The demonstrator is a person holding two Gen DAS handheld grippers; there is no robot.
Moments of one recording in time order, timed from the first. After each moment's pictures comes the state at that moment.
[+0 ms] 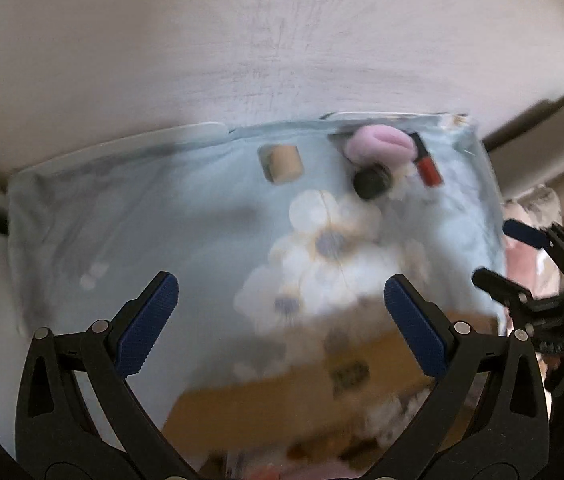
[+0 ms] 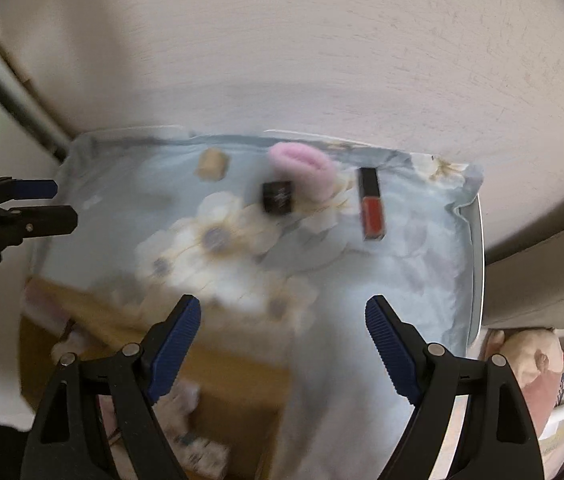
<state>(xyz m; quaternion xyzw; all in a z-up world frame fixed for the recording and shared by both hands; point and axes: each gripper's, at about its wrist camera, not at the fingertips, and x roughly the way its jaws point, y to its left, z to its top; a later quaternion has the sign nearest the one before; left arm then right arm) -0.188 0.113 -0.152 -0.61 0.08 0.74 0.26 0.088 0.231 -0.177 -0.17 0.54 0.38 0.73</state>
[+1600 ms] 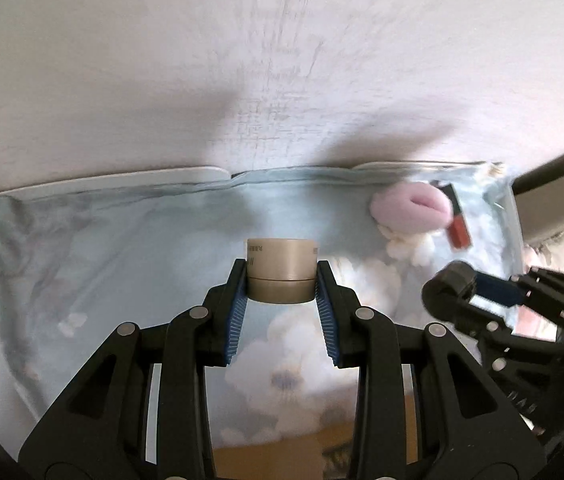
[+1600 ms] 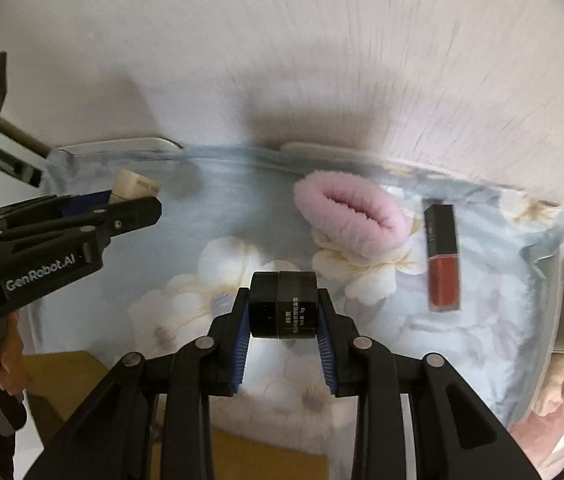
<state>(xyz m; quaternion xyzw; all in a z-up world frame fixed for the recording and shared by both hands) -0.198 0.139 -0.167 -0.60 0.05 0.76 0.24 0.103 0.313 -0.195 -0.16 0.60 0.38 0.68</state>
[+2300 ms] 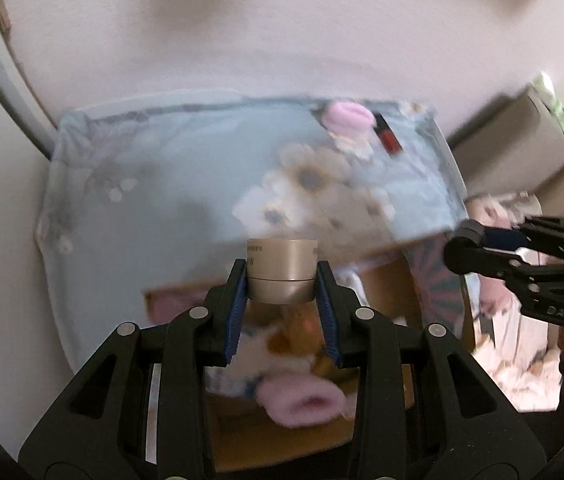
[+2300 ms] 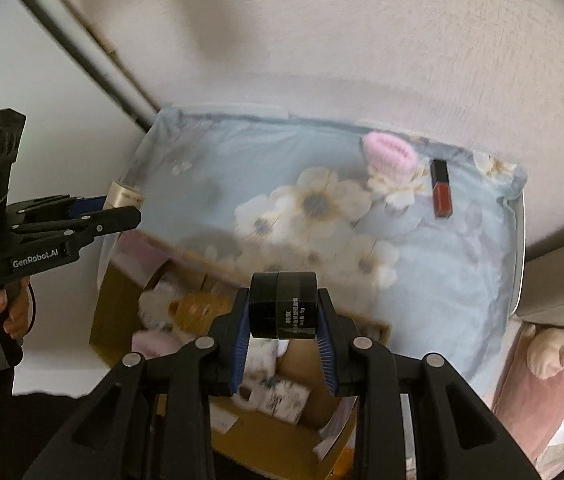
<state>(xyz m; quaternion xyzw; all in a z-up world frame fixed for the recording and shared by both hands) -0.051 0.032 -0.097 -0.58 0.04 0.77 0.28 -0.001 0.227 -0.117 -0.15 0.56 0.46 0.67</state>
